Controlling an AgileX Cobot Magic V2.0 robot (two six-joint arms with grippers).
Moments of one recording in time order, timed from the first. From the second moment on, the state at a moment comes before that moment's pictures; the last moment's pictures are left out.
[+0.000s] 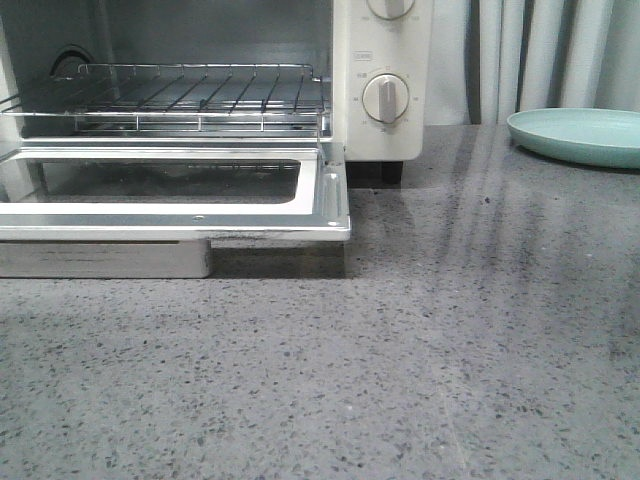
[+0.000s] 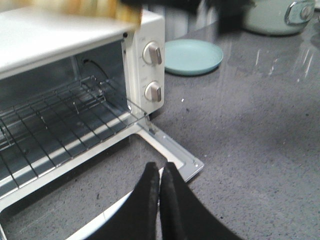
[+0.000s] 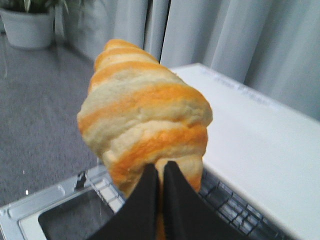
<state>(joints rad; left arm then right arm) -0.38 0.54 -0.79 -0.56 0.72 0.67 0.81 1.40 -1.29 -0.32 0.13 0.09</state>
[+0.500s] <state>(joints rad) -0.38 0.38 -0.79 -0.57 0.76 0.67 0.79 1.66 -1.29 -0.31 0.11 0.09</state>
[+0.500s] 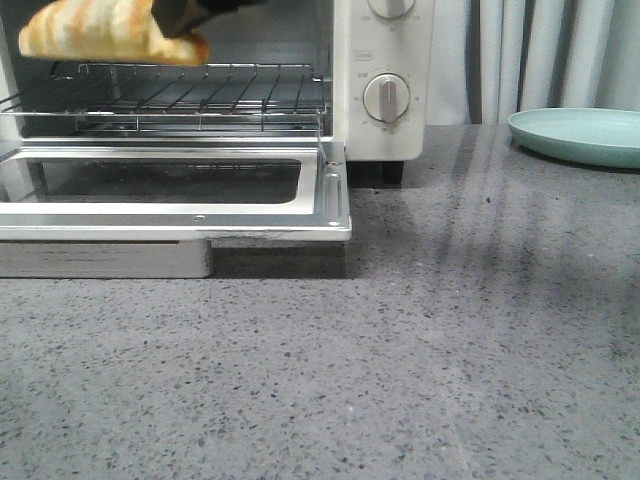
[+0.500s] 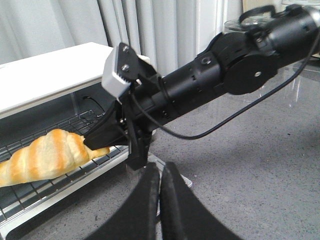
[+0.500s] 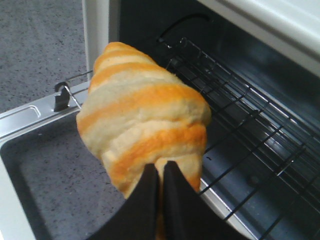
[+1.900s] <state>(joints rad) -0.38 0.26 -0.75 -0.30 0.62 0.41 0.82 1.45 -1.26 -0.22 0.32 0.09</state>
